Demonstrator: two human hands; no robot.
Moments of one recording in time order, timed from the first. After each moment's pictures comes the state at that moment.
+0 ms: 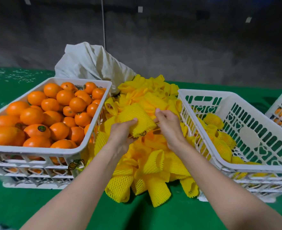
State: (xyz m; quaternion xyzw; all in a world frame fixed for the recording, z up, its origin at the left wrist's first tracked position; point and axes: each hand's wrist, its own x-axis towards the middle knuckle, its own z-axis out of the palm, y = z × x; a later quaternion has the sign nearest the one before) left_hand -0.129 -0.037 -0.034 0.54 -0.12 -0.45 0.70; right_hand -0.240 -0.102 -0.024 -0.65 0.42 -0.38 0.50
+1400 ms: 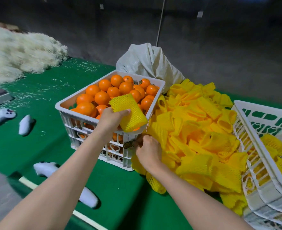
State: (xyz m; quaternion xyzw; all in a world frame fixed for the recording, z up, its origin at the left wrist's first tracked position) left_hand -0.006 0.094 -0.036 0.63 -0.21 -0.24 0.71; right_hand -0.116 0.021 -0.112 -0.90 0.33 -0.22 0.20
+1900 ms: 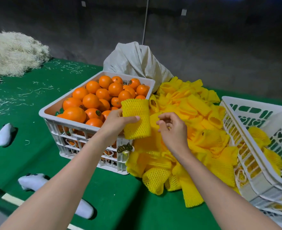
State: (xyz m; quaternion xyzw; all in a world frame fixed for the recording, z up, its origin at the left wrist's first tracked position) left_hand -0.010 0.075 -0.035 0.61 -0.33 -0.33 0.64; right_hand -0.158 -0.025 -0.051 -0.77 0.28 -0.42 0.38
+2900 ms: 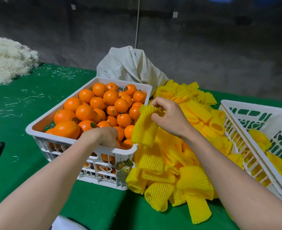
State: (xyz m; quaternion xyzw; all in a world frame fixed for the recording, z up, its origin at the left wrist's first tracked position) left_hand 0.067 0.040 -0.049 0.82 -0.50 -0.27 -0.05; right_hand -0.116 -0.073 0.005 -0.89 0.13 -0.34 0.28
